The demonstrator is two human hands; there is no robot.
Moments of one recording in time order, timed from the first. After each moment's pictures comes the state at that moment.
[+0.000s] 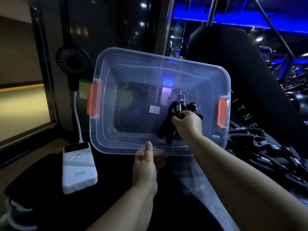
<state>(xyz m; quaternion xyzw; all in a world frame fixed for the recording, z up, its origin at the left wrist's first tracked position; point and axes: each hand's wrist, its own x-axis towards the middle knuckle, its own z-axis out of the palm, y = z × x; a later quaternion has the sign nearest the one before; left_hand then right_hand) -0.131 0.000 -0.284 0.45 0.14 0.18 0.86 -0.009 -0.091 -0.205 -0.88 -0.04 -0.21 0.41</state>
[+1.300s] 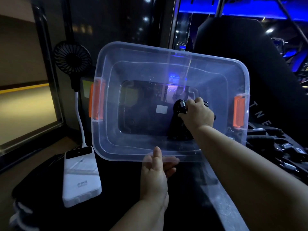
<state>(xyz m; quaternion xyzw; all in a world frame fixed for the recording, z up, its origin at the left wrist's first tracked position) -0.129 0.000 -0.286 0.45 0.12 0.19 0.87 0.038 -0.084 -0.195 -0.95 -0.08 -0.31 0.08</state>
